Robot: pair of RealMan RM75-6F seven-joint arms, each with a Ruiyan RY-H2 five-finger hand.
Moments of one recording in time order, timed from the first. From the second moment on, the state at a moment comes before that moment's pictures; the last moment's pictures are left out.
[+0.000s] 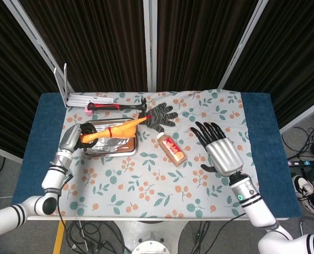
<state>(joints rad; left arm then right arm) -0.66 -1.49 -0.27 -1.34 0.97 0.91 -0.29 0.66 -1.16 0.09 -2.02 -1.21 1.26 -0.47</state>
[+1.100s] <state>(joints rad) -0.61 -1.52 -0.26 -1.31 0.96 0.97 -0.09 0.49 -1.07 0.09 -1.95 -1.28 1.28 -0.29</state>
